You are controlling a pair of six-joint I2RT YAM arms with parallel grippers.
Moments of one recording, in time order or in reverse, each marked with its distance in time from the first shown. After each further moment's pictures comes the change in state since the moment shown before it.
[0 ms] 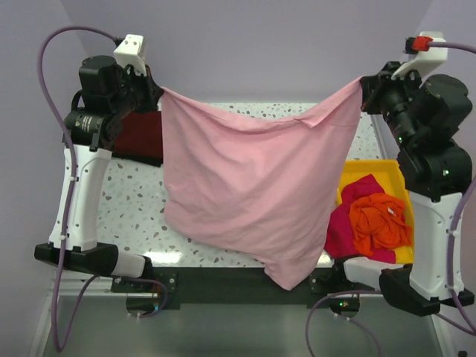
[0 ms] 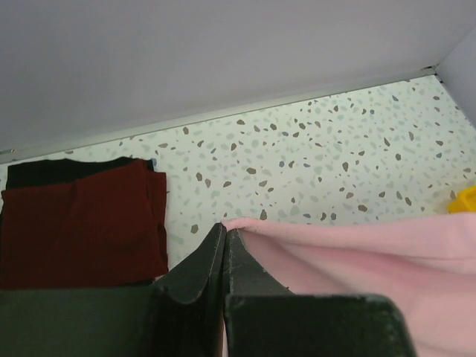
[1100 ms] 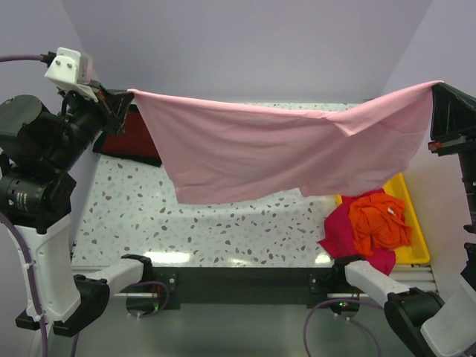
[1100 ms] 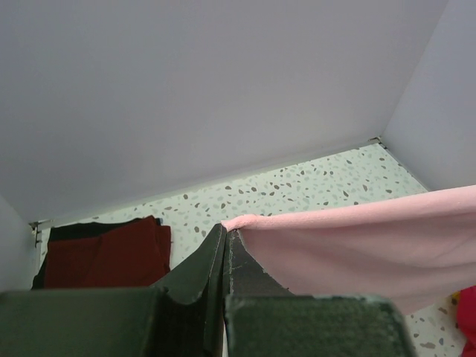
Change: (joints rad) left arm 0.000 -0.259 0.132 -0.113 0.023 0.000; right arm 0.000 -0.153 0.268 -0.017 -0.050 0.048
